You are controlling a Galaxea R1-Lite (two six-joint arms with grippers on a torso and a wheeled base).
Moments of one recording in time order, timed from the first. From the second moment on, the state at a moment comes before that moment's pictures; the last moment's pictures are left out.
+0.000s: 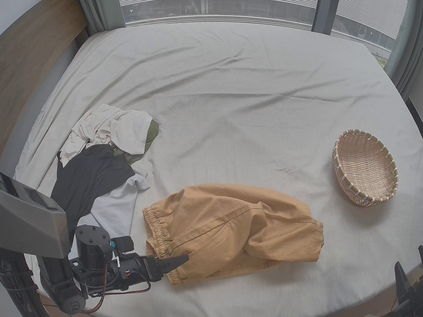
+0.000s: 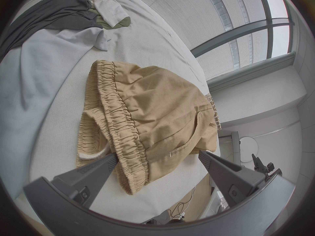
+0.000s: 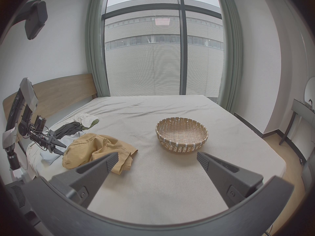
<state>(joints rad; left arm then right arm) -0.51 2.10 -0.06 -1.54 -0.28 -0.66 0.01 0.02 -0.02 0.00 0.01 0.01</state>
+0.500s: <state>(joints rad) -0.50 2.05 -0.19 -1.54 -0.27 -0.73 0.01 0.02 -0.02 0.00 0.01 0.01</state>
